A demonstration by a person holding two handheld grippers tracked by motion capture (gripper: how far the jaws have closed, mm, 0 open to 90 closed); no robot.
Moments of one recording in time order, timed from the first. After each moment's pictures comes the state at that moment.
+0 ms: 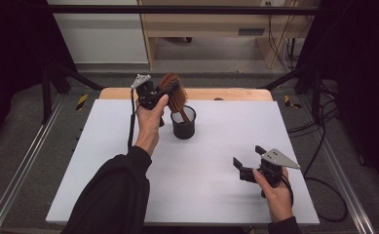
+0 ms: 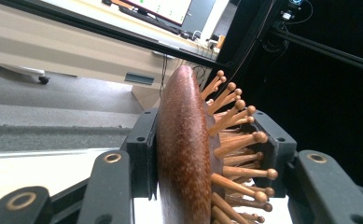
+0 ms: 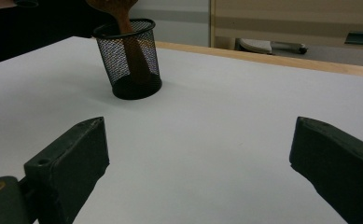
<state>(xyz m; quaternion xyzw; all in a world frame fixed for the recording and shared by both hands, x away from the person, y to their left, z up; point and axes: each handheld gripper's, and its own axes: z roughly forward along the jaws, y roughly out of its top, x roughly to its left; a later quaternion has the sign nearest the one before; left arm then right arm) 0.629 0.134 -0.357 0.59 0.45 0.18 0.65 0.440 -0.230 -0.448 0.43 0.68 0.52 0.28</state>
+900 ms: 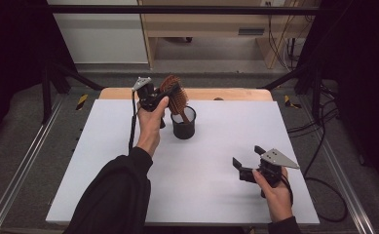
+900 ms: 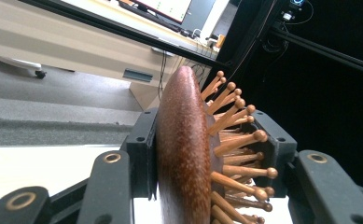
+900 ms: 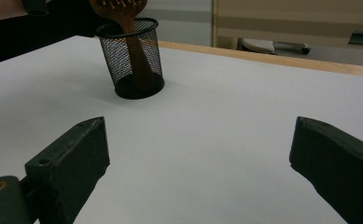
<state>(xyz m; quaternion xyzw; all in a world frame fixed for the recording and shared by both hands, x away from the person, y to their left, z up) 0.633 0.134 -0.367 0.58 0.46 0.17 0.65 0.440 -0.228 -0.448 0.43 0.69 0.52 0.27</state>
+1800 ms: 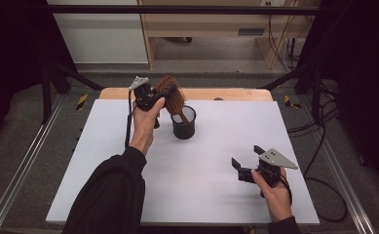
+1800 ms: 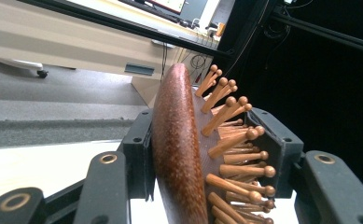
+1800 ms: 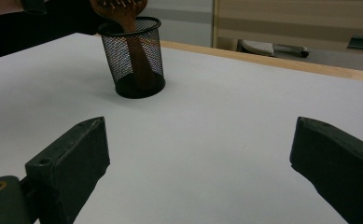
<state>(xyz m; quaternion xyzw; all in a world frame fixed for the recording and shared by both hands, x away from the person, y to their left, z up) 0.638 0.147 -0.370 0.61 0.45 0.17 0.63 0.440 -0.225 -0.448 0.42 0.69 0.52 0.28</state>
